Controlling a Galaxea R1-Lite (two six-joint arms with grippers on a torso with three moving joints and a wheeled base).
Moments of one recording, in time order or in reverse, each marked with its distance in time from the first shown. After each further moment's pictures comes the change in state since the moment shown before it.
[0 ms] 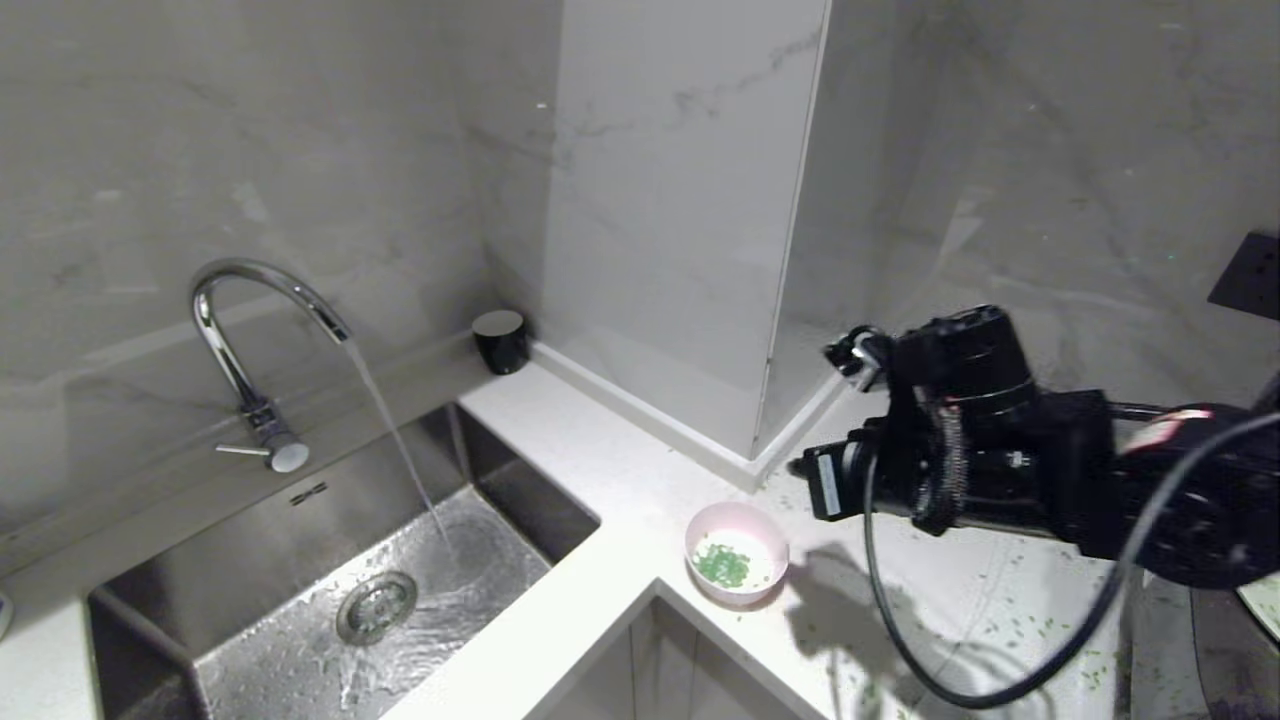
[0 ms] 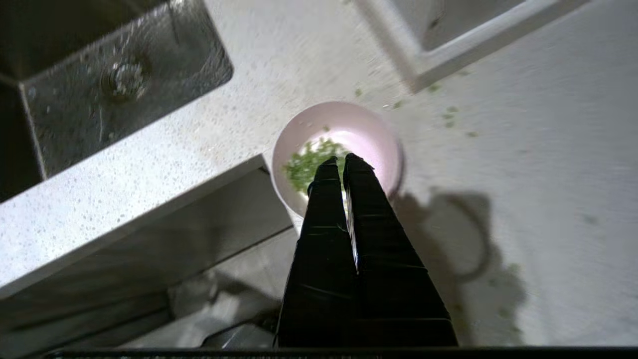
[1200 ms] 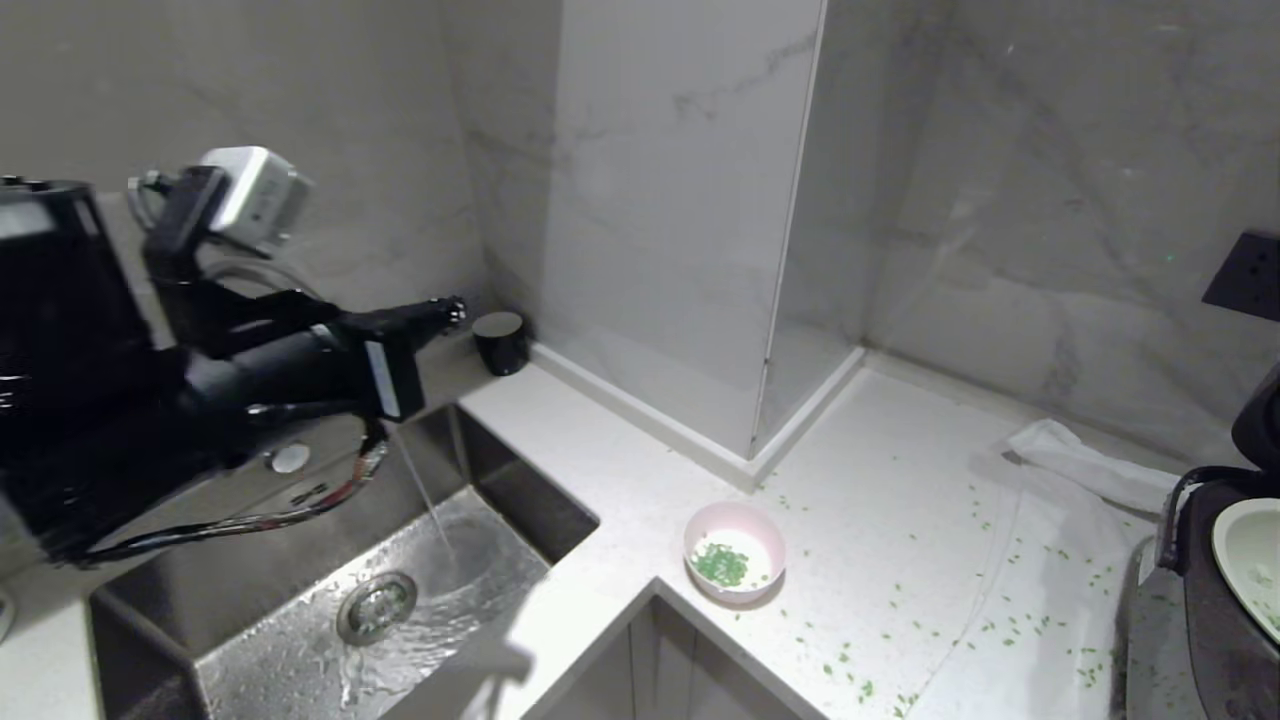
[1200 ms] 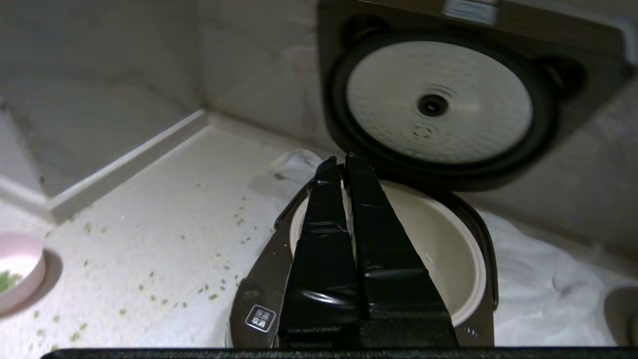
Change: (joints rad) left arm -0.517 1.382 -0.775 -0.509 0.063 -0.046; right arm -0.437 -1.368 0.295 0.413 -0.411 -0.347
